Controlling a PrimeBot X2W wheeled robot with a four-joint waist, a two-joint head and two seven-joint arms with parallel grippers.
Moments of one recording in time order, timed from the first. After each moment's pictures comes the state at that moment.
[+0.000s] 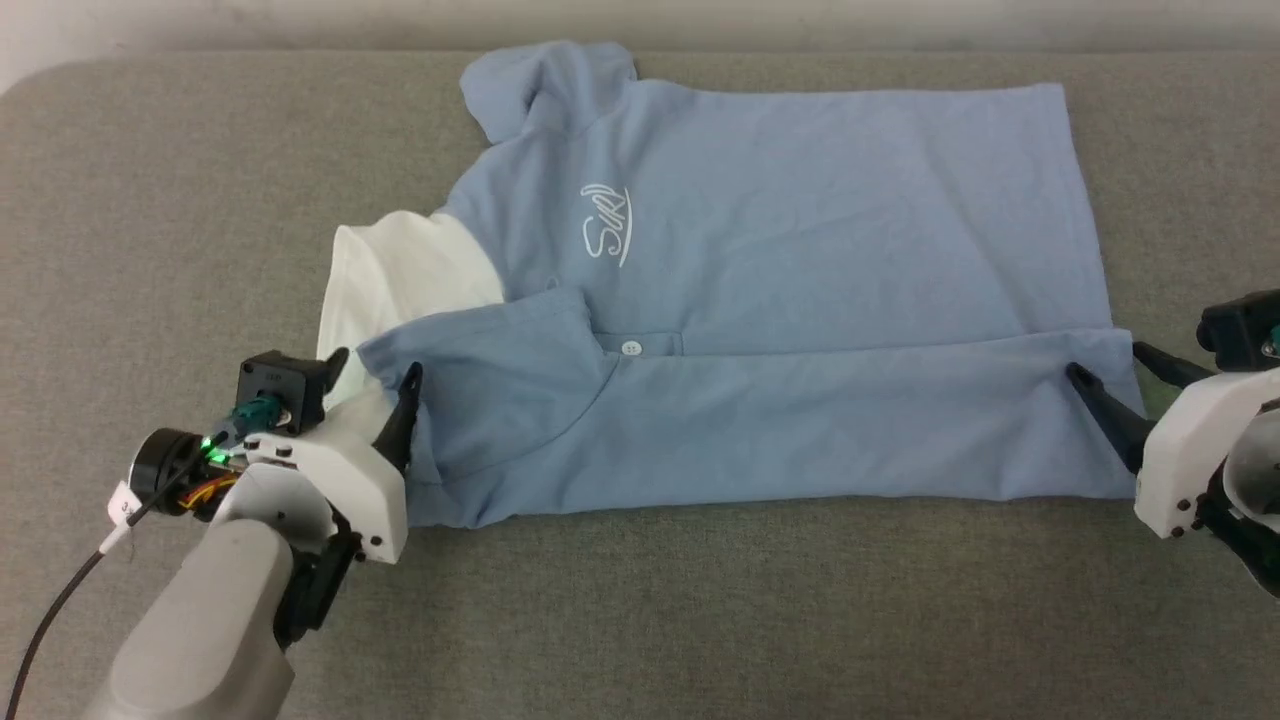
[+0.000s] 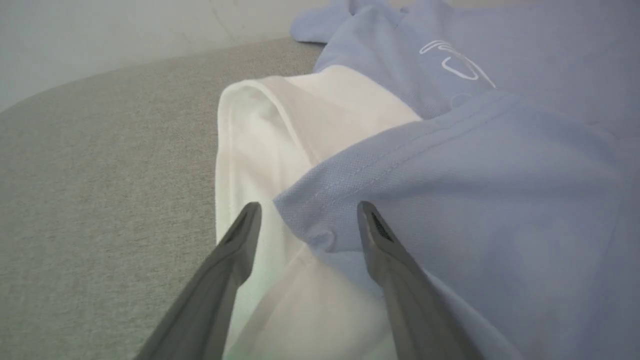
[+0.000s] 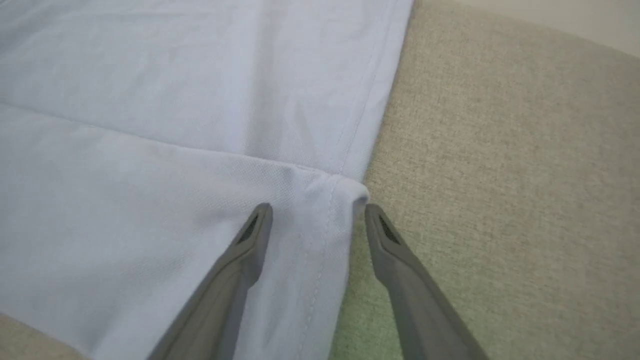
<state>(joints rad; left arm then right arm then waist) -0.42 0.46 -0.45 0.36 -0.47 0.04 0.04 -0.45 -0.62 0.41 0.40 0.62 0.13 0.21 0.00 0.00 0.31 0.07</state>
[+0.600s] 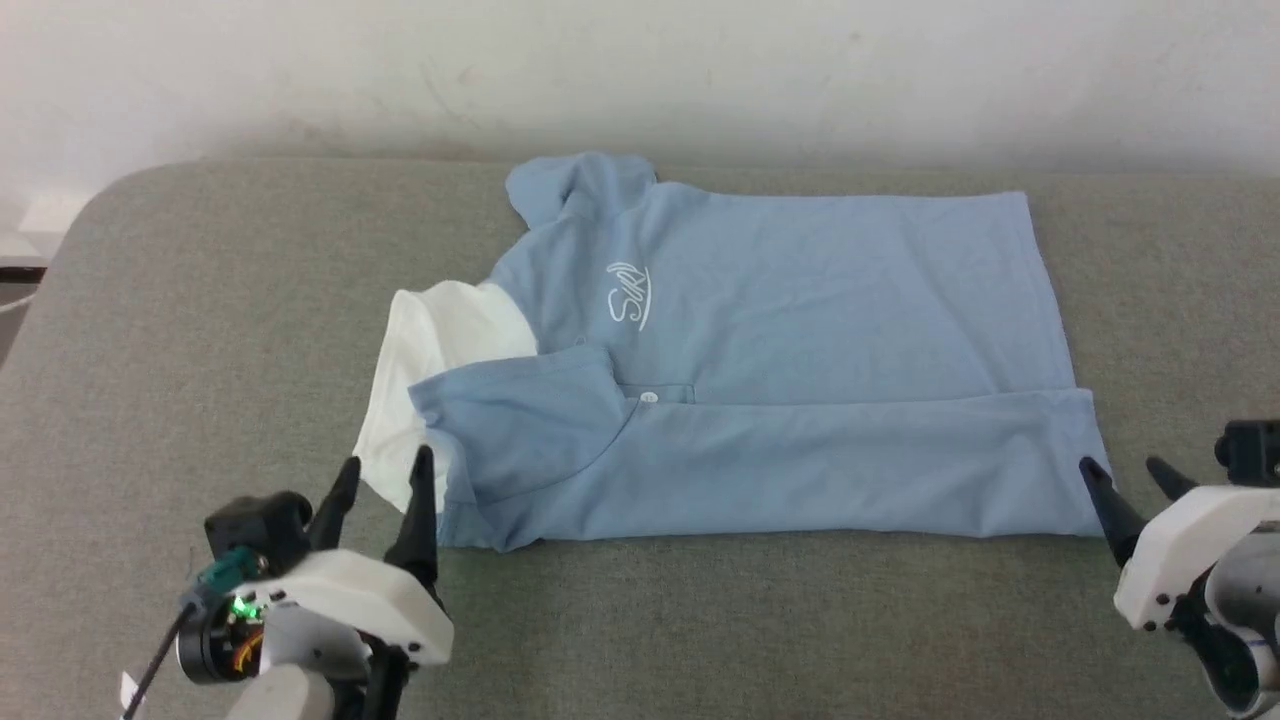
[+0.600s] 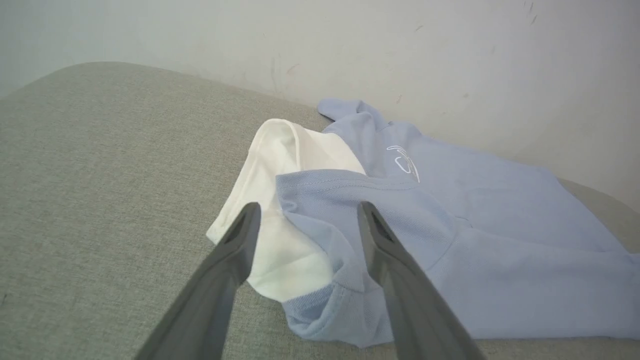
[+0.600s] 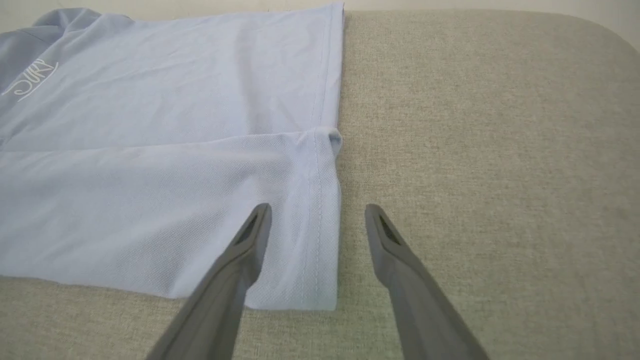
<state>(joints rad) -0.12 0.33 -0.31 0.11 -0.64 0.22 -0.09 -0.21 -0.38 0.04 0.37 0.45 0.13 0.22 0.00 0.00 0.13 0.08</state>
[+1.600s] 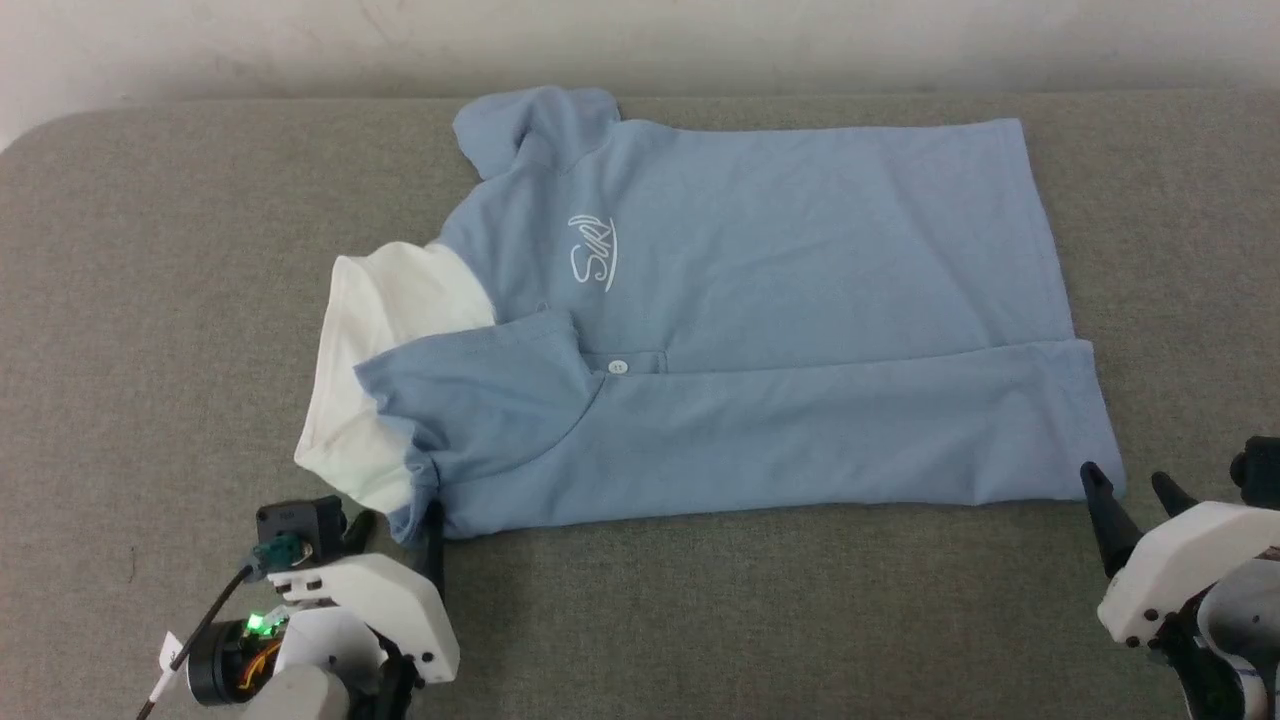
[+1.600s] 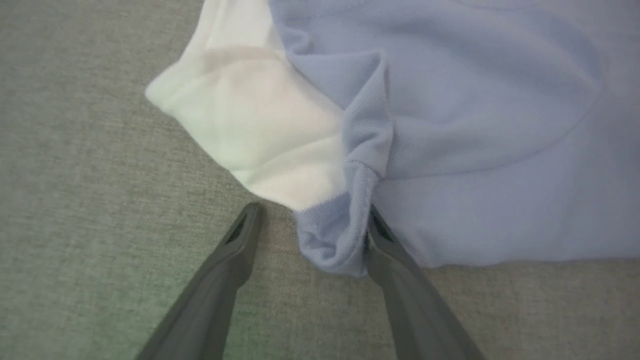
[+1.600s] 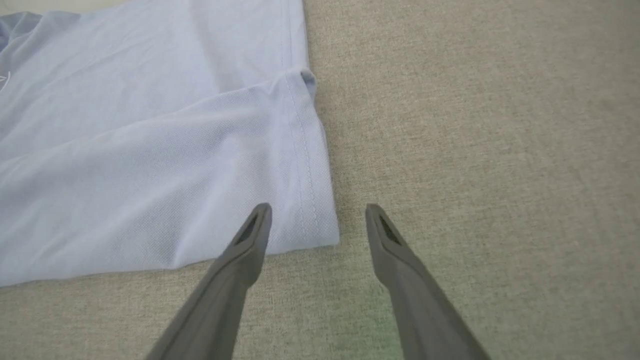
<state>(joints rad) -0.13 0.35 -0.40 0.20 -0.60 0.32 0.11 -0.06 -0.05 -0.27 0.00 0.23 0.13 0.47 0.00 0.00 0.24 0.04</state>
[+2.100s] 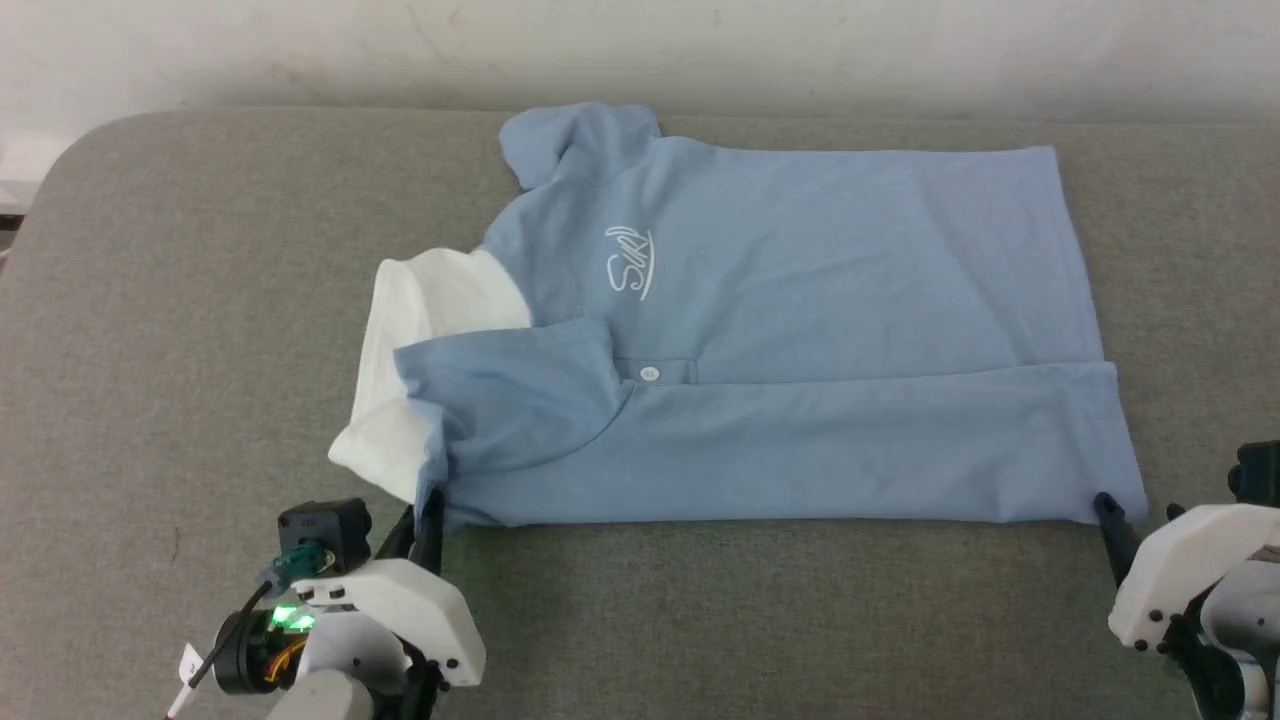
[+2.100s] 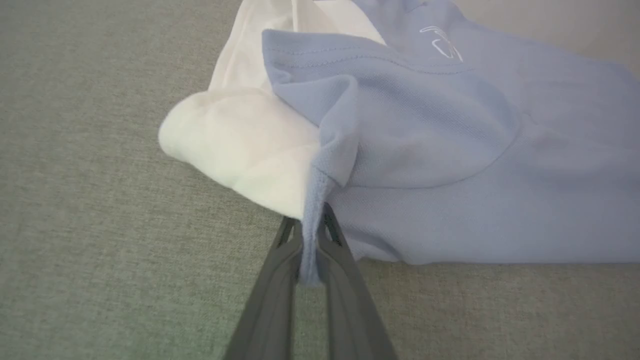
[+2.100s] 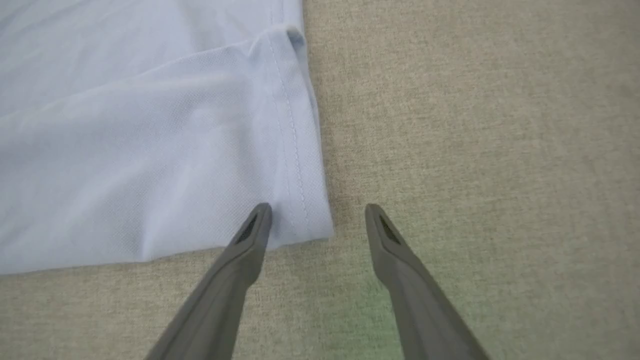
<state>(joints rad) -0.13 0.33 -0.42 0.17 -0.60 0.29 0.03 -0.07 -0.05 -0.30 0.06 0.16 0.13 0.53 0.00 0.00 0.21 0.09</state>
